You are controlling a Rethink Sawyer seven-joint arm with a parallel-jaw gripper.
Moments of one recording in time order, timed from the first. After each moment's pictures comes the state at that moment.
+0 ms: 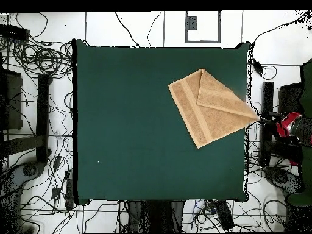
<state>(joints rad) -1.38 -0.08 1.05 1.01 -0.51 1.32 0.58</state>
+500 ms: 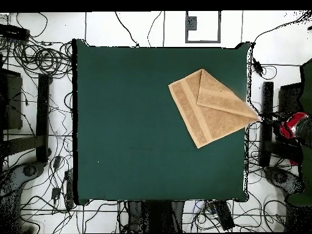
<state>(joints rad) -1.40 -0.19 1.05 1.11 -0.51 1.26 0.58</state>
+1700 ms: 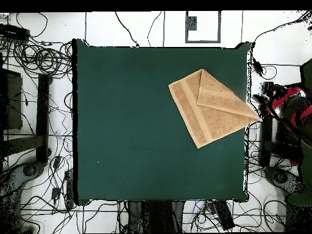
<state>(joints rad) -1.26 -0.57 0.98 1.45 -0.50 0.77 0.62</state>
